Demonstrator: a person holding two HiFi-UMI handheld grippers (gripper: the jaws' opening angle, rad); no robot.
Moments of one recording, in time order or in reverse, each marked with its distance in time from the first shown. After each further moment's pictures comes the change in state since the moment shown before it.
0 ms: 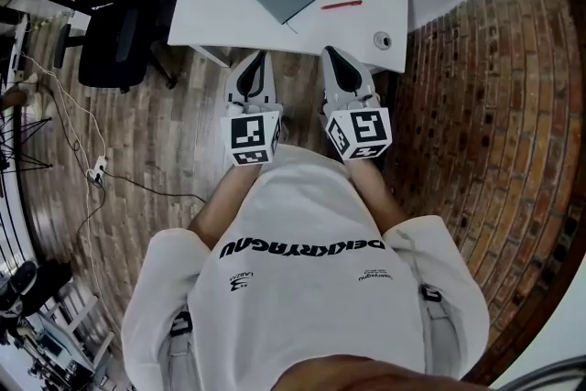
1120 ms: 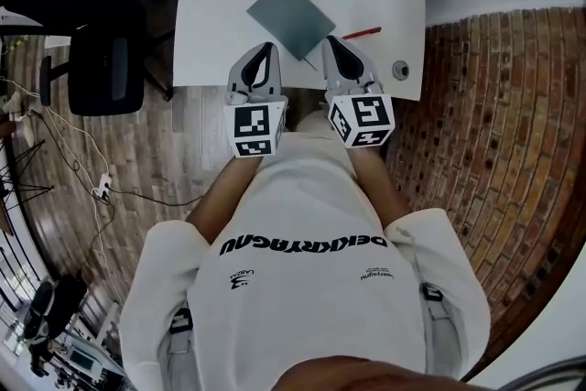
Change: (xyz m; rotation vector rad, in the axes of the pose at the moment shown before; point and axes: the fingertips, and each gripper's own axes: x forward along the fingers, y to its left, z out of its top) left arm 0.183 0.132 -0.002 -0.035 0.145 -0.108; right arm 0.224 -0.039 -0.013 0.009 0.189 -0.100
